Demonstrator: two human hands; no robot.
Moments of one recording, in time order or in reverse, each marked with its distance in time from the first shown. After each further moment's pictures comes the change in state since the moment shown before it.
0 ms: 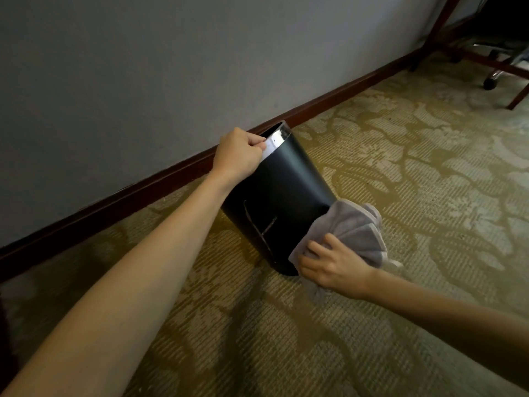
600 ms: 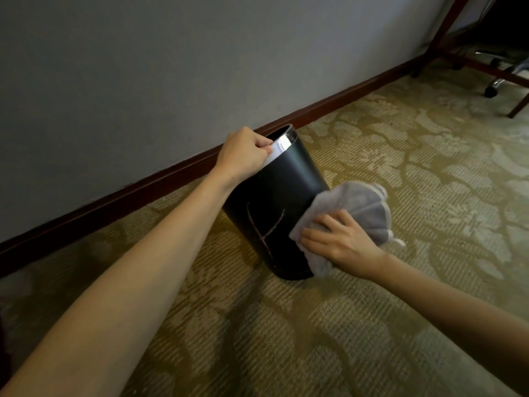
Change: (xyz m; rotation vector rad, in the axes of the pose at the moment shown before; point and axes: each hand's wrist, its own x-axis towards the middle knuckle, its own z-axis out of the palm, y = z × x) left_hand 0.002 0.006 -0.002 0.064 -0.044 0.051; right_hand 0.010 0.043 -0.006 0.112 0.262 0.097
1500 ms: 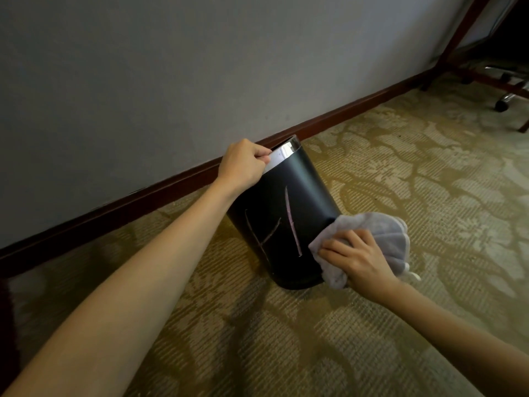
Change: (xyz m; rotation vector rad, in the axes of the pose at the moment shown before) left_hand -0.004 -0.012 -0.010 0.061 0.058 -0.034; right_hand -0.020 -0.015 -0.005 0.181 -0.084 0.280
